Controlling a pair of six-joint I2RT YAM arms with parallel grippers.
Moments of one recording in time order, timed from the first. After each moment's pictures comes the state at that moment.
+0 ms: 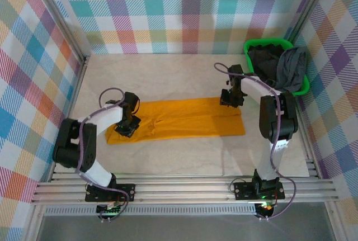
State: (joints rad) left arm -0.24 1.63 0.92 -0.76 -0.05 -1.22; right arm 0.21 1.97 1.42 -0.82 -0.11 0.33
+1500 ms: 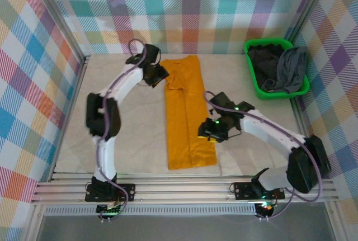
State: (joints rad) left arm -0.35 1.98 1.76 -0.80 0.13 -0.91; right arm 0.61 1.32 0.93 -0.87 -0.40 0.81
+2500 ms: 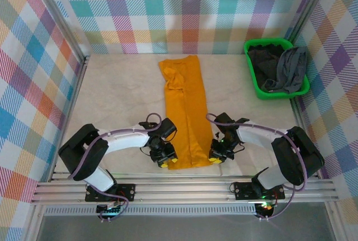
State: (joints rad) left arm -0.86 1.58 0.80 -0.64 0.41 -1.25; right arm 0.58 1.45 0.64 -0.71 -0.51 0.80
